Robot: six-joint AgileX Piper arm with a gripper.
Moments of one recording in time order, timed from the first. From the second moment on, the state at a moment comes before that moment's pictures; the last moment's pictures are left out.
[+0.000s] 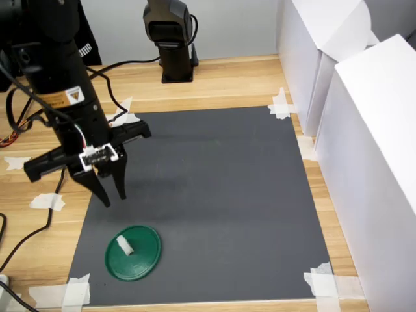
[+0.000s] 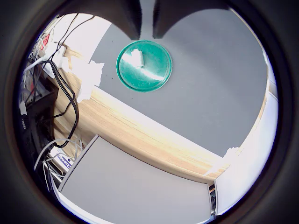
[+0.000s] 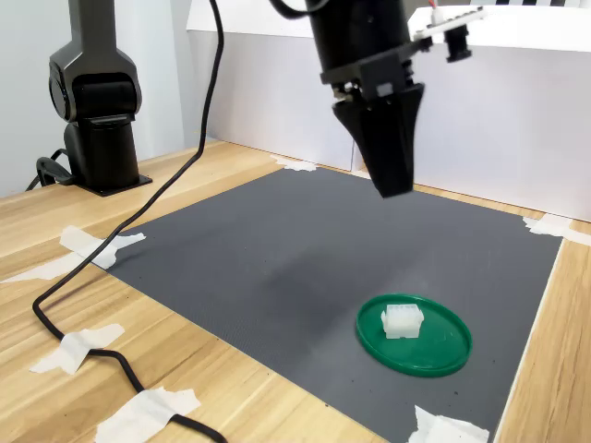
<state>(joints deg) -7.9 99.3 -83.9 9.7 48.4 -46.3</state>
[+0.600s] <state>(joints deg) -7.9 62.0 -44.9 10.1 20.7 -23.4</state>
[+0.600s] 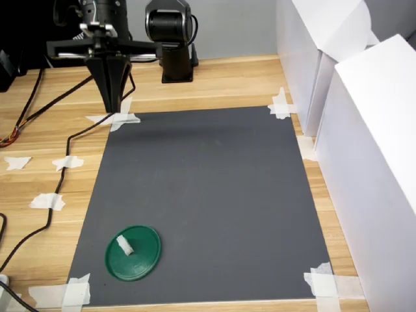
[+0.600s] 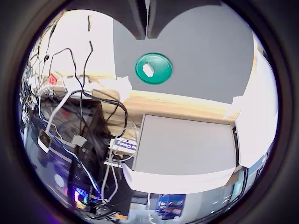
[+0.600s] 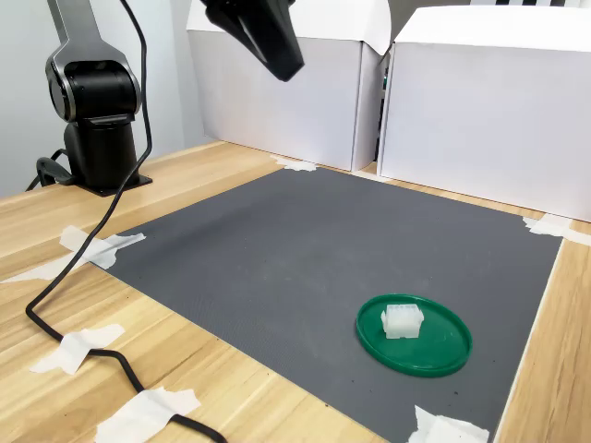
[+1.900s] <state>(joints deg) -7.9 13.6 -14.7 10.1 25.6 -11.3</state>
